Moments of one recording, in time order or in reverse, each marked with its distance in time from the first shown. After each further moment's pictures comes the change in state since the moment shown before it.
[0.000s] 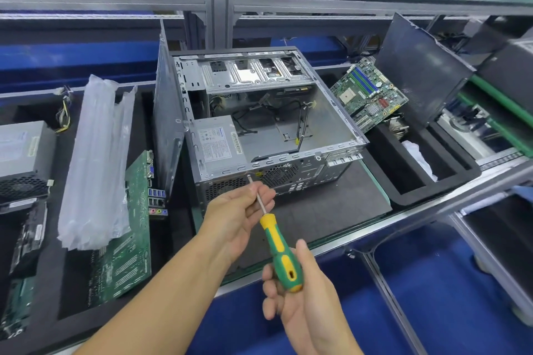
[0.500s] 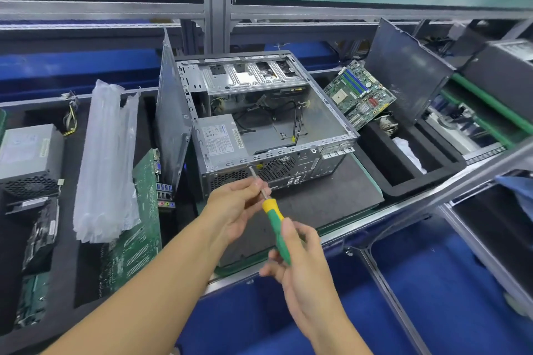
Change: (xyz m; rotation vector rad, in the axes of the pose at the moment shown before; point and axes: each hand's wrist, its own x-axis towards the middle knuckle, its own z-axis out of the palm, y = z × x) left_hand -0.005 0.009 -0.007 0.187 -0.050 -0.023; right_hand -0.004 0.009 0.009 -0.225 0.105 -0.200
